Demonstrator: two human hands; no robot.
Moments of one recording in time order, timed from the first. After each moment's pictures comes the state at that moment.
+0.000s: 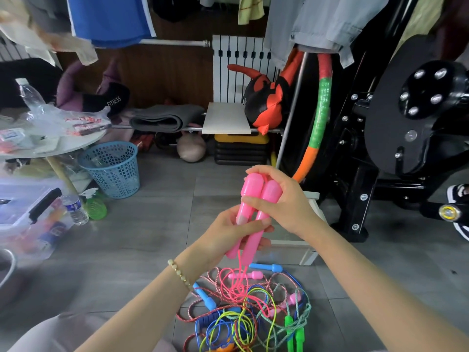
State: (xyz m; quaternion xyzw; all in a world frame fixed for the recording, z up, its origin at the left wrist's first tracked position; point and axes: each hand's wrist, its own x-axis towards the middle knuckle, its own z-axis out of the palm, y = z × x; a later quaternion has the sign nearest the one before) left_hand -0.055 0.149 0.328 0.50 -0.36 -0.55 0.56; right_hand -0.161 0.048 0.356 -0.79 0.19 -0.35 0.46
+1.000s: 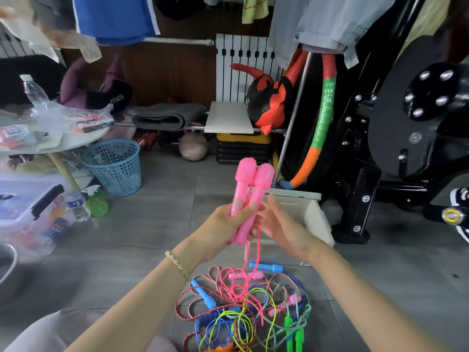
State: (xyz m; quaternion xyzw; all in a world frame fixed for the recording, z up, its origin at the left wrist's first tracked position) left_hand -0.044 0.141 0.321 0.51 -0.36 -0.53 0.58; right_hand -0.172 0.051 0.309 -0.69 0.18 -0.13 0.69
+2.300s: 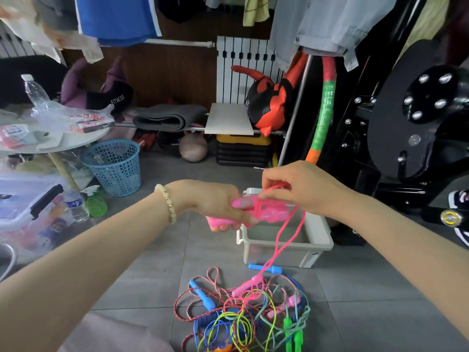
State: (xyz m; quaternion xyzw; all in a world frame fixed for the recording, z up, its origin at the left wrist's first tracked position) left_hand -0.007 0.127 0.393 0.64 -0.62 -0.44 0.10; right_hand -0.173 0.033 0.413 -0.98 0.13 -0.12 0.10
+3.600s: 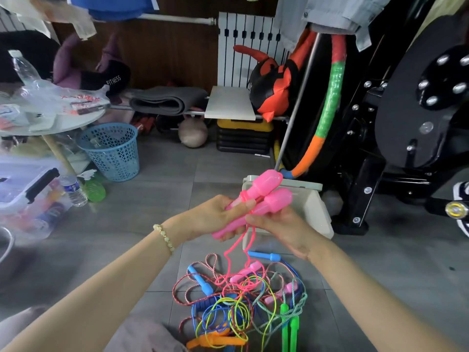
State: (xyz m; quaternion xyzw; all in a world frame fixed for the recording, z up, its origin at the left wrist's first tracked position) left_hand -0.018 0.140 0.320 0.61 -0.51 -0.48 0.36; right_hand -0.169 0.051 0.298 -0.67 0.19 -0.19 0.69
